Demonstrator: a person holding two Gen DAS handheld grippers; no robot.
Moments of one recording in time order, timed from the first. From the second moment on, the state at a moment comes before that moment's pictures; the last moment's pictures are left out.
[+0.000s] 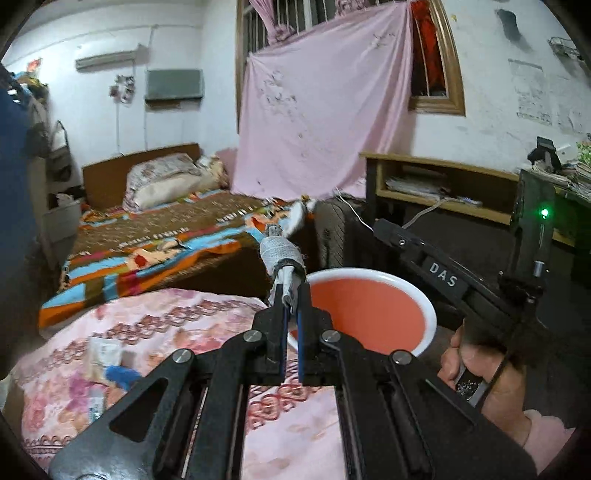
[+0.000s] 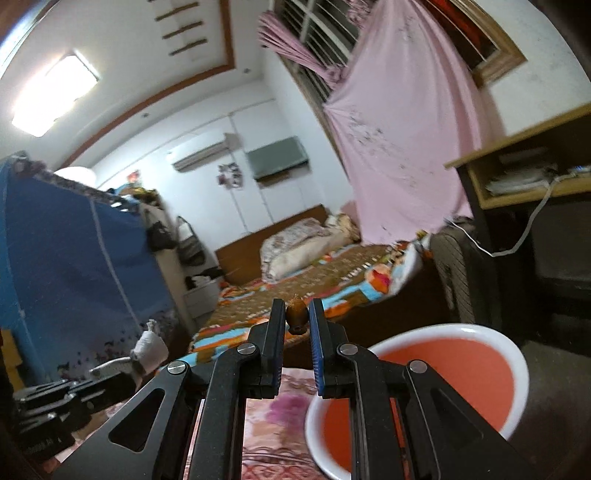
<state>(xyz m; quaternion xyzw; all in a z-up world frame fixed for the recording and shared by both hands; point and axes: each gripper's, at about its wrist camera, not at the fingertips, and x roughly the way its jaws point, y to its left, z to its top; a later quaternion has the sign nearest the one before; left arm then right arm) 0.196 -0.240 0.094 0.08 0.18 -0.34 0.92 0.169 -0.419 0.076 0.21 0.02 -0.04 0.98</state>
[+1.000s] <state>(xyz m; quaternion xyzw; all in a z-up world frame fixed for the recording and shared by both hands) 0.259 -0.314 0.057 0.03 0.37 -0.36 0.86 0.182 -0.470 0.040 0.30 0.13 -0.10 0.94</state>
